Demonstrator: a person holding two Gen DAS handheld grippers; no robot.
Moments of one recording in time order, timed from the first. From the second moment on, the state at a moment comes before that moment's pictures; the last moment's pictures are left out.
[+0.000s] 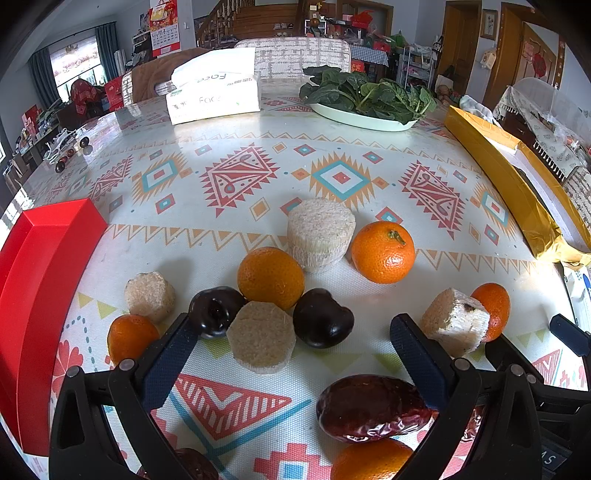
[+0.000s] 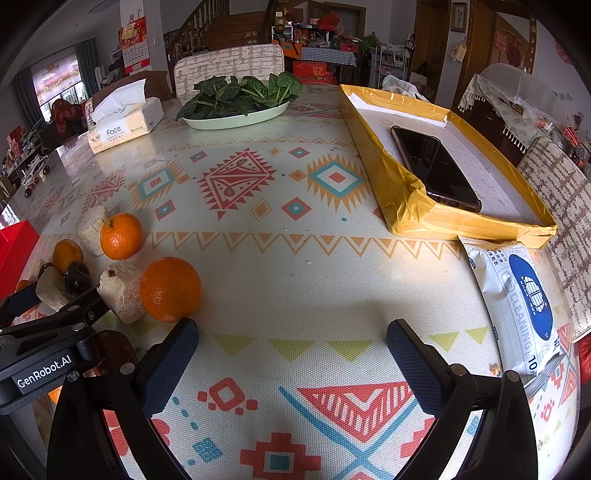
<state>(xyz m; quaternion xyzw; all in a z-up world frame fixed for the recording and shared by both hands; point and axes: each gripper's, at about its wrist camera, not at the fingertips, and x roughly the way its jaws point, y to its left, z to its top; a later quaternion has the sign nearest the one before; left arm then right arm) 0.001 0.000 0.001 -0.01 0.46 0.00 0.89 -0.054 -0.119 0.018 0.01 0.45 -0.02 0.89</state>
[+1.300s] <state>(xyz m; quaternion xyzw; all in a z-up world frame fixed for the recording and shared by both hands) -0.081 0.123 0.099 -0.09 0.37 -0.10 0.92 -0.110 -0.110 0.089 0.03 0.35 0.00 0.94</state>
